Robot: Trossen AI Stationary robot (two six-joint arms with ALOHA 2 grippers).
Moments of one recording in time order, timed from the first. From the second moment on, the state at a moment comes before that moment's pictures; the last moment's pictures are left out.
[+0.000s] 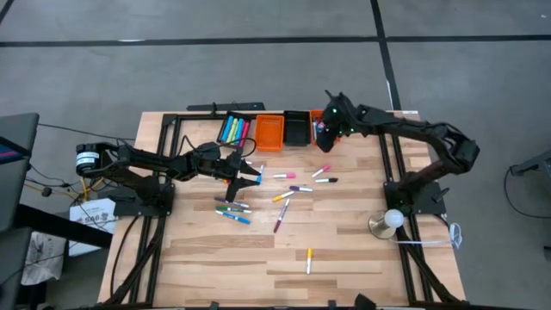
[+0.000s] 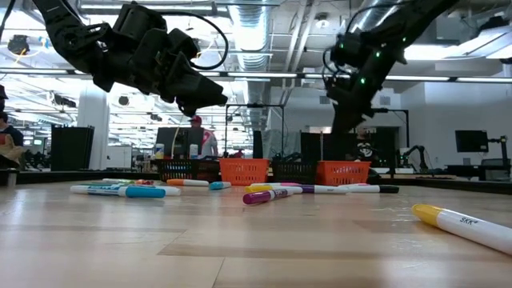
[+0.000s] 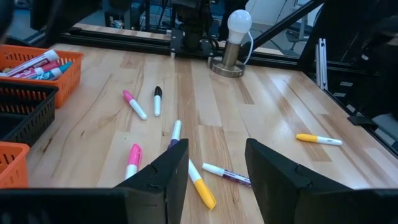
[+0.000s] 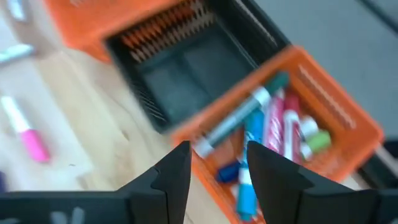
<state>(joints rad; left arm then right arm) 0.21 1.37 0.43 0.67 0.36 0.00 -0.64 1.45 0.97 -0.45 0.00 -0.09</state>
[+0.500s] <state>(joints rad) 0.22 1.37 0.43 0.47 0.23 0.07 -0.39 1.42 0.97 -0.35 0.00 -0.26</state>
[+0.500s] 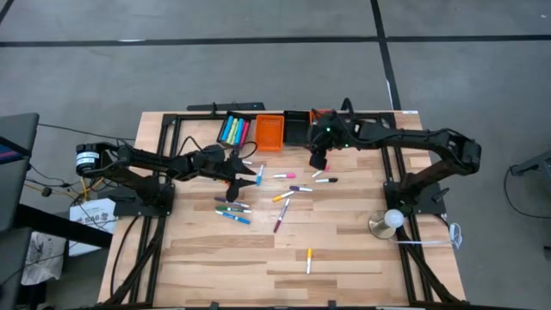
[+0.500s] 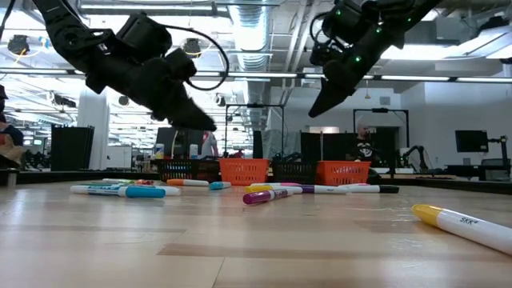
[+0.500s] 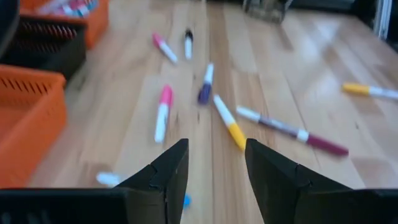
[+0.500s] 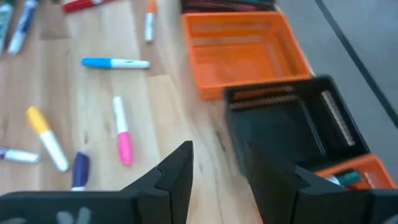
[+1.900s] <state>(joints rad) -0.47 1.56 0.47 0.57 -0.20 -0.43 0.23 1.43 0.87 -0.39 0.03 0.36</state>
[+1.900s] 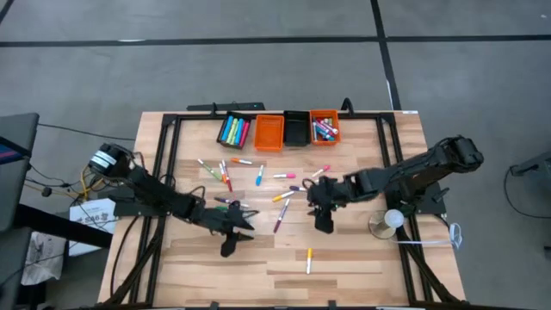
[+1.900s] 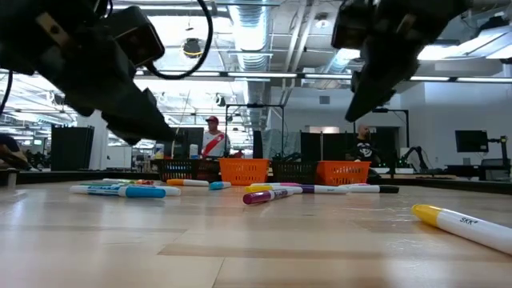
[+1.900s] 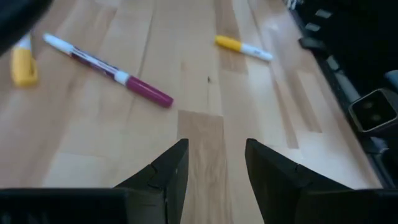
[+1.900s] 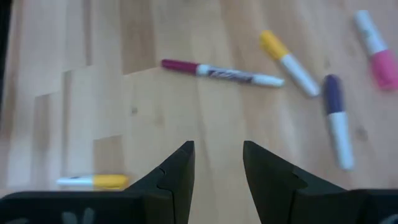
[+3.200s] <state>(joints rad) -0.57 1.57 0.68 -0.11 -0.54 -0.30 0.35 1.43 0.87 -0.33 0.32 0.22</state>
